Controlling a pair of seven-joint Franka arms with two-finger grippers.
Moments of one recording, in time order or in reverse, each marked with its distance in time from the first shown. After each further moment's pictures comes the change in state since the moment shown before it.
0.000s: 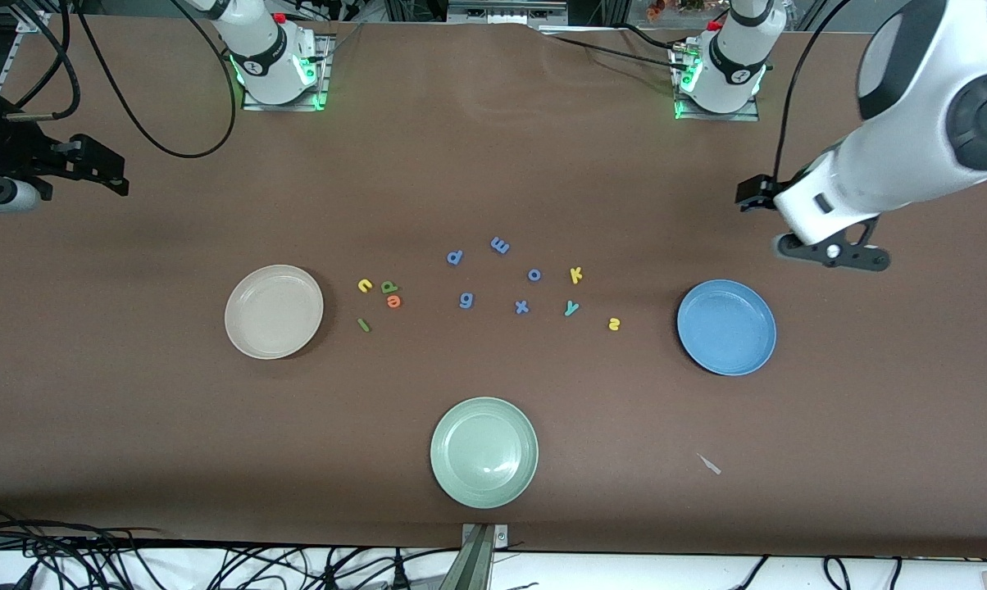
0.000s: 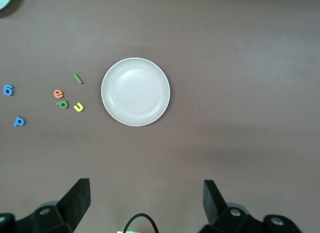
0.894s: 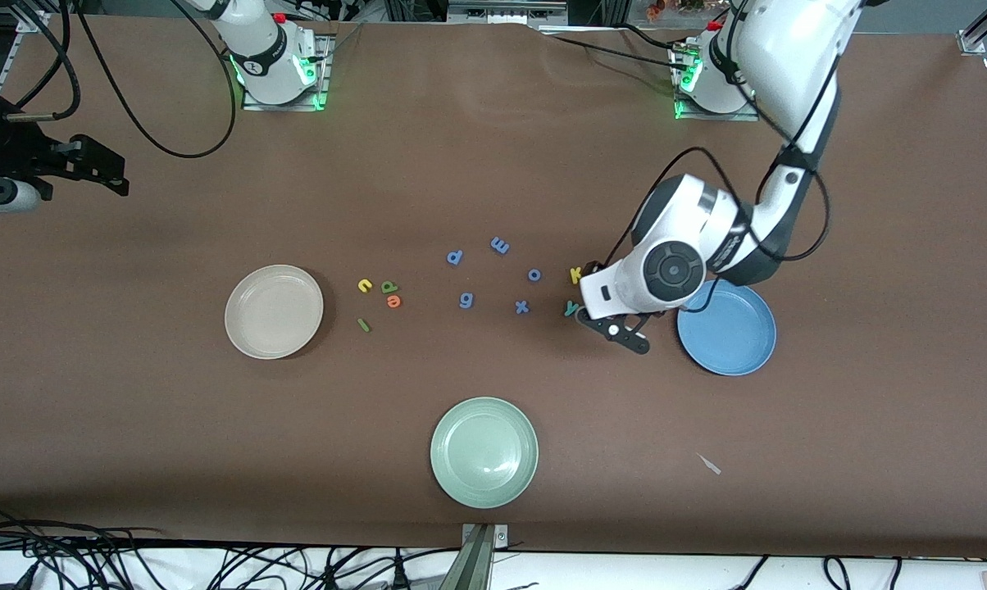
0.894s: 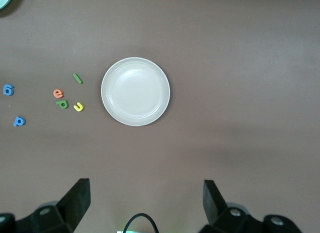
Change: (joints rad) left arm -0.177 0.433 -0.070 -0.006 -0.009 0.552 0.079; right arm 0.000 0.001 -0.001 0.000 0.000 -0.001 0.000
